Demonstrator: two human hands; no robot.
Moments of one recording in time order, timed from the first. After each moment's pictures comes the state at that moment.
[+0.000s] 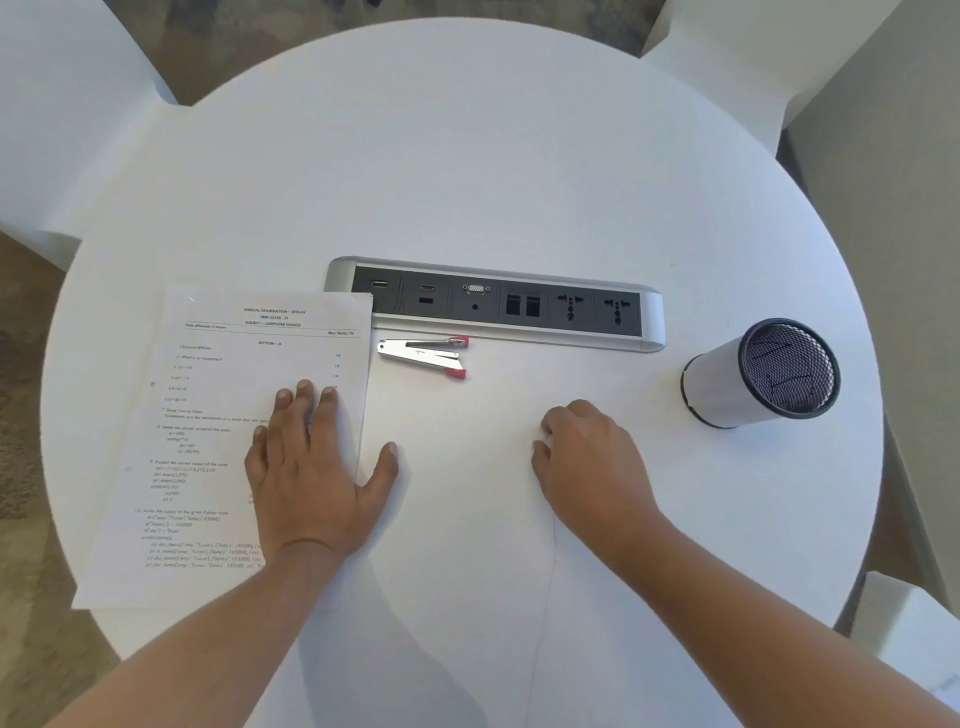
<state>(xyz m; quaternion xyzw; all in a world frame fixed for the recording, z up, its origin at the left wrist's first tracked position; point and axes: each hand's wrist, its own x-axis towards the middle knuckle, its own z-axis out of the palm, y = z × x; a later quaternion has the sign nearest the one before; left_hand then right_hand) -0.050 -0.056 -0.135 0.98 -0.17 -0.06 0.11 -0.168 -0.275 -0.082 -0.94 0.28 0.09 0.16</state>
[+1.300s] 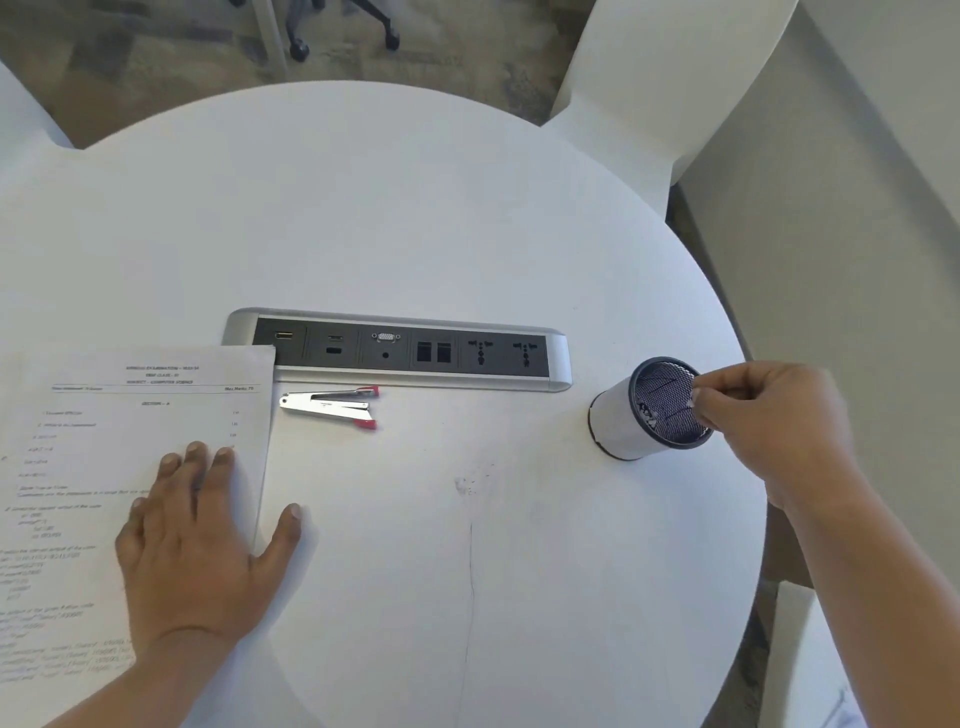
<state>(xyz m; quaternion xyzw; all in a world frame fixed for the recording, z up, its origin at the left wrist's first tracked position) -0.049 -0.057 -0.133 0.97 -0.18 -0.07 0.12 -0.231 -0.425 0.030 -0.75 0.58 -0.12 0.30</state>
